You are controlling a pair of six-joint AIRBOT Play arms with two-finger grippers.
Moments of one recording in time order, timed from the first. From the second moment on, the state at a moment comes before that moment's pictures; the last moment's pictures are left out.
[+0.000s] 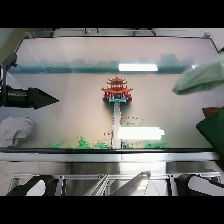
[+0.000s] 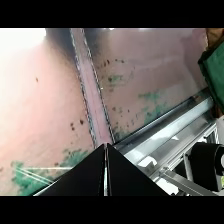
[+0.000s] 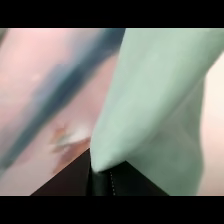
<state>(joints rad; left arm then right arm) 0.28 -1.04 1.04 0.68 -1.50 -1.12 -0.62 -1.34 1.64 -0.97 1.37 1.85</state>
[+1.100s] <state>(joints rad) 0.24 -1.04 1.04 0.68 -1.56 -1.12 -0.86 -1.31 1.38 -1.94 1.79 1.90</state>
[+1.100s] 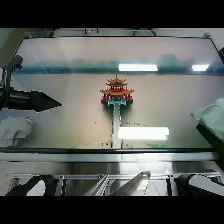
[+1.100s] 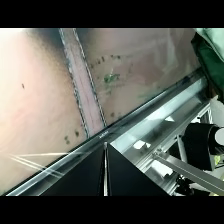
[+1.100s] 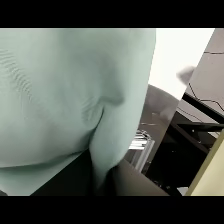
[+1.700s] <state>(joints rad) 0.13 -1.04 1.04 0.68 -1.53 -1.11 -0.84 -1.32 1.21 -2.02 1.78 1.84</state>
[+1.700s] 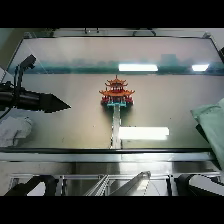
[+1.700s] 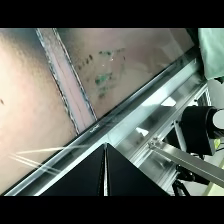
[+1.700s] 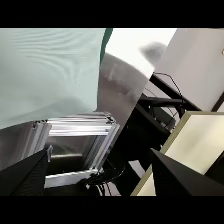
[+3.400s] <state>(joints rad) 0.13 -0.53 0.57 0.69 -1.57 -1.22 0.40 -0.92 1.00 -1.23 1.23 1.60</state>
